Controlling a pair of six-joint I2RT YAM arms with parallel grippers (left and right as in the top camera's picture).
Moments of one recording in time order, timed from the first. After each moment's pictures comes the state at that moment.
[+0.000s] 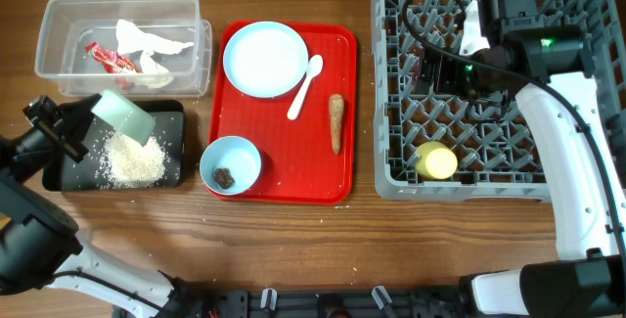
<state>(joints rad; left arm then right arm) 0.85 2.02 1.43 -1.63 1.46 0.09 0.12 1.58 1.62 -1.25 -0.14 0.26</state>
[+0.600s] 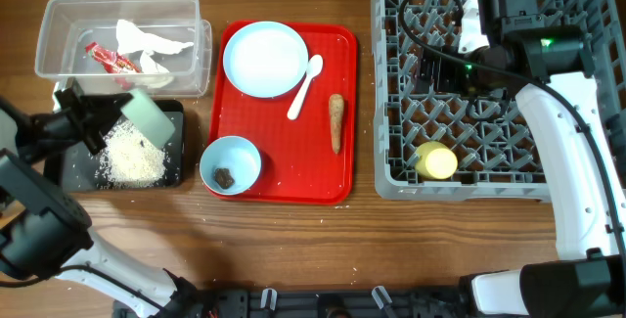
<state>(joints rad) 0.72 2.01 1.48 -1.62 1.32 0.20 0.12 1.58 1.62 -1.22 -0.14 0.20</state>
